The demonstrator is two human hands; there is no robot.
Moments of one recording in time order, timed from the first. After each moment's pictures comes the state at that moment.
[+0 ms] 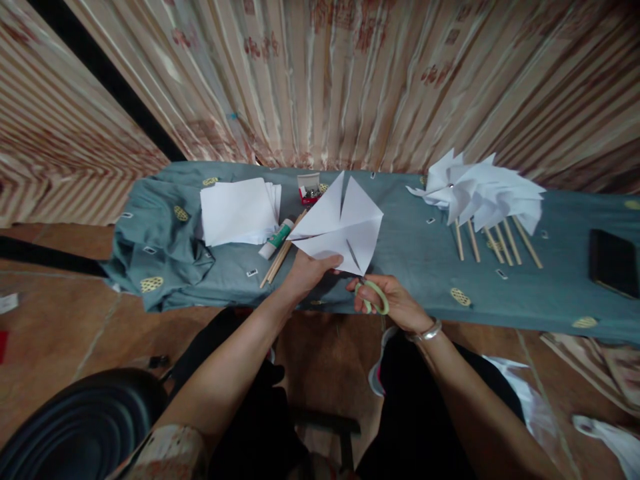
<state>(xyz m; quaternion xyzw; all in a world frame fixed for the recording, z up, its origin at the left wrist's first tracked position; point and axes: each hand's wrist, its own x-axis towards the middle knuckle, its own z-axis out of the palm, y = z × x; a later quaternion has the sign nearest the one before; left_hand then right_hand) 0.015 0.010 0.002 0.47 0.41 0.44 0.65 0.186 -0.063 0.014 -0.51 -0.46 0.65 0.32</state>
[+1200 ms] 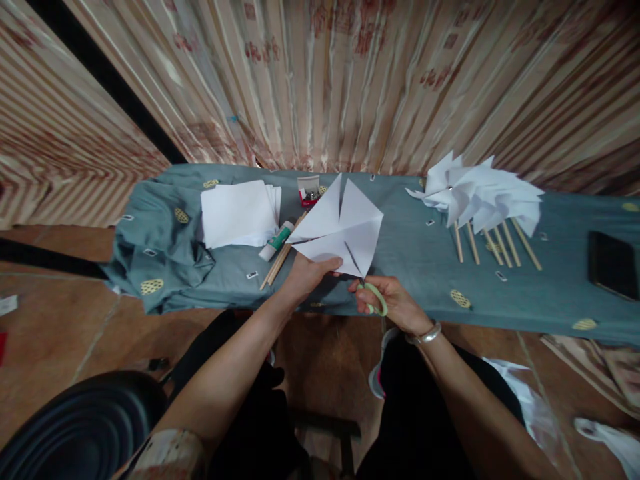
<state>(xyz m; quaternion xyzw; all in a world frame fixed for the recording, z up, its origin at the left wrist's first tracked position) 0.014 0.008 0.003 0.46 0.43 0.43 0.64 0.184 -0.061 0.012 -0.52 -0.42 0.66 0.33</state>
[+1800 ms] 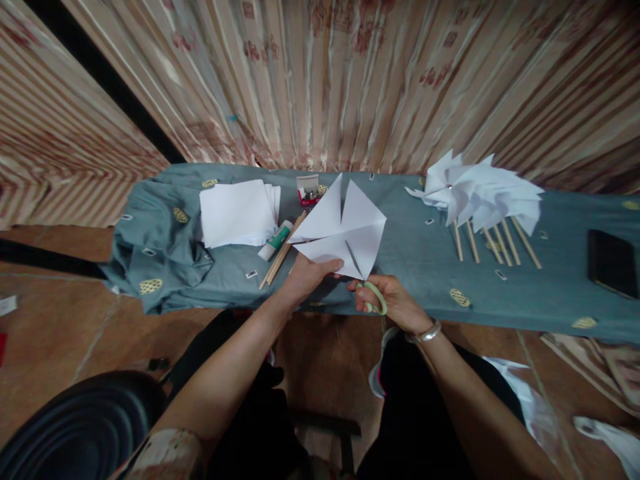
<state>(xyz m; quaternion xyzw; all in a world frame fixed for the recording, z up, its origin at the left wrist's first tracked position) 0.014 0.007 0.004 0.45 0.44 0.41 0.66 0.185 -0.061 0.012 -0.53 -0.43 0.66 0.33</state>
